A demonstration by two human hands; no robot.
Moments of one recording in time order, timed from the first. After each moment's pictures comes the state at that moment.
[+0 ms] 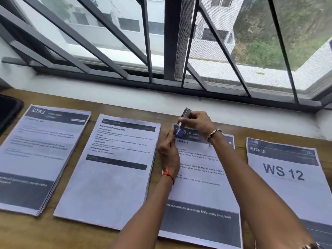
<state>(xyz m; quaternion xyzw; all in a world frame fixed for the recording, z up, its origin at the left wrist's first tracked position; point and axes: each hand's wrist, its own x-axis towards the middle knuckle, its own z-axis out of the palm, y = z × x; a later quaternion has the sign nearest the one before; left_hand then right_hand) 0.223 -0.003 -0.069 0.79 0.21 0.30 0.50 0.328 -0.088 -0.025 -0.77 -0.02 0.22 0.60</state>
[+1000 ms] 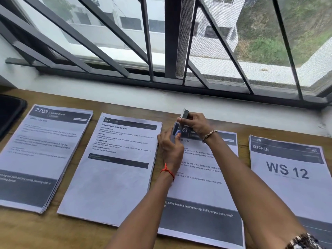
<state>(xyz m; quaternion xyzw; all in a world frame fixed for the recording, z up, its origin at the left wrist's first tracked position) 0.227 -0.002 -0.065 0.82 0.22 0.19 0.50 0.329 -0.081 -0.048 -0.71 -0.03 0.25 0.66</state>
